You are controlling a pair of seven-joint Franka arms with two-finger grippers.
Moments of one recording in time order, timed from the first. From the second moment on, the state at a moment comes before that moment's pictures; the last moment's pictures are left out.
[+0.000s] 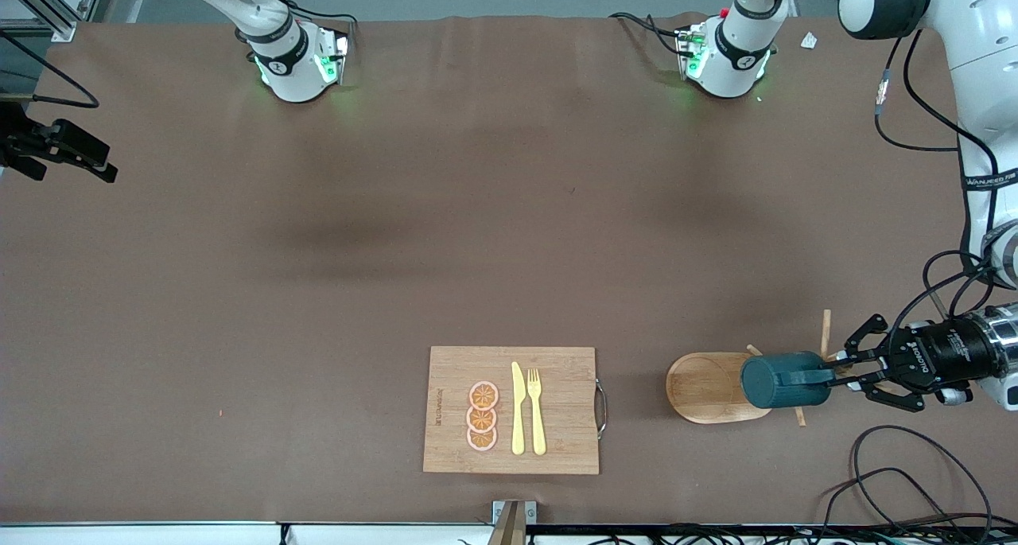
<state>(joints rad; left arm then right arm) 0.12 0.76 0.17 -1.19 -1.33 1.60 -1.06 0.04 -0.06 -0.08 -1.59 0.00 1.55 0.01</state>
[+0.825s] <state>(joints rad) 0.13 0.78 0.17 -1.19 -1.33 1.60 -1.02 0.04 -0.06 -0.08 -1.59 0.00 1.55 0.01</state>
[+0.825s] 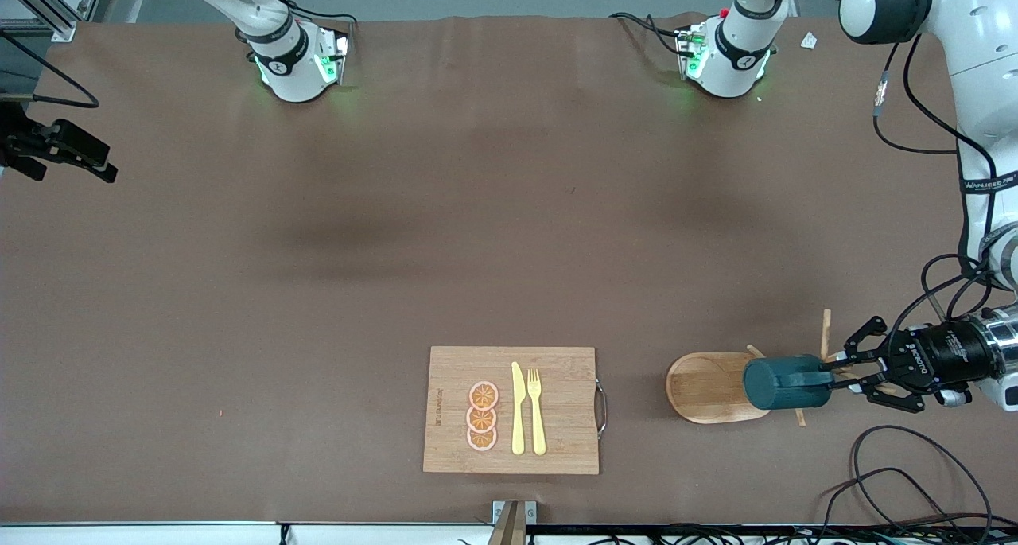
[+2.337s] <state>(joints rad) -0.17 0.43 0.15 -1.14 -0.32 1.47 -0.60 0.04 -0.06 -0.08 -1.59 0.00 1.55 0.01</state>
